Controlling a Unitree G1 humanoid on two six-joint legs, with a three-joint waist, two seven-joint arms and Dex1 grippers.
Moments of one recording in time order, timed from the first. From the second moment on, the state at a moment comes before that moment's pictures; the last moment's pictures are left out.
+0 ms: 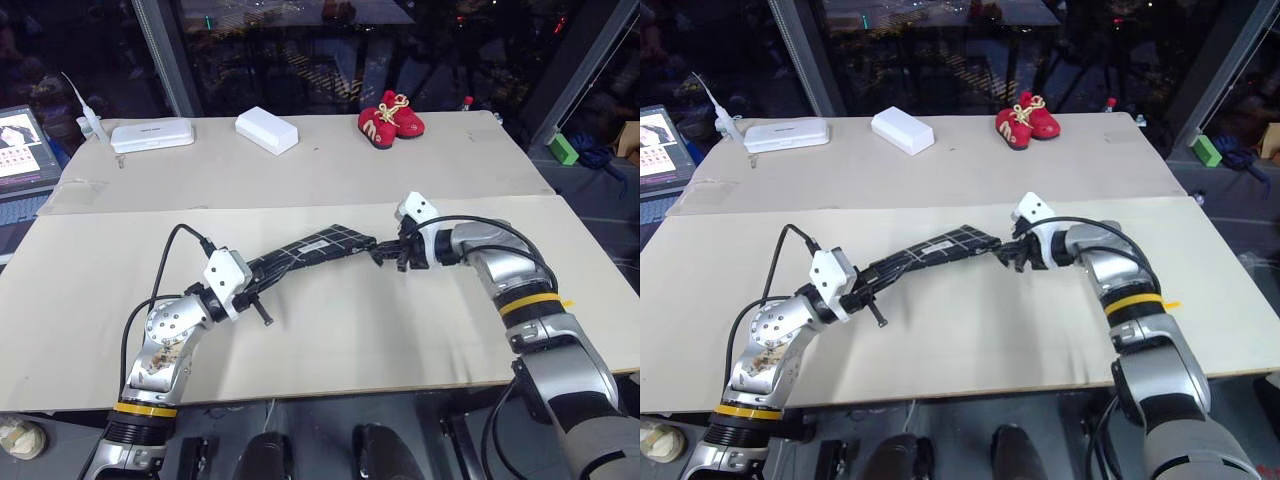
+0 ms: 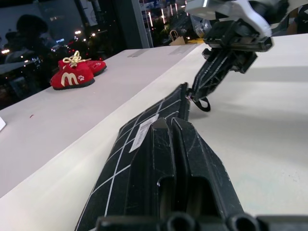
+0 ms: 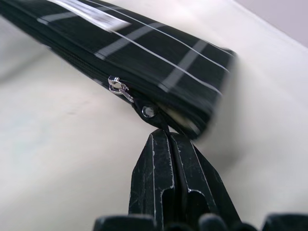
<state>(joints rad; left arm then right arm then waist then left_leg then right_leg) -0.22 0.44 -0.02 -0.06 -0.28 -0.08 -0.80 -0.90 -0.52 0.22 0.62 0.13 0.37 1.06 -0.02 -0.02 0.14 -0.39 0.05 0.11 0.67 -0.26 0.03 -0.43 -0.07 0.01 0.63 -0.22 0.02</state>
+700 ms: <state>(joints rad) -0.22 0.44 -0.02 -0.05 -0.28 -0.09 -0.82 -0.96 -0.52 0.17 0.80 0.07 0.24 1.03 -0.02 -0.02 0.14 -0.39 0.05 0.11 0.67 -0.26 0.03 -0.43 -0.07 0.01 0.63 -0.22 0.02</state>
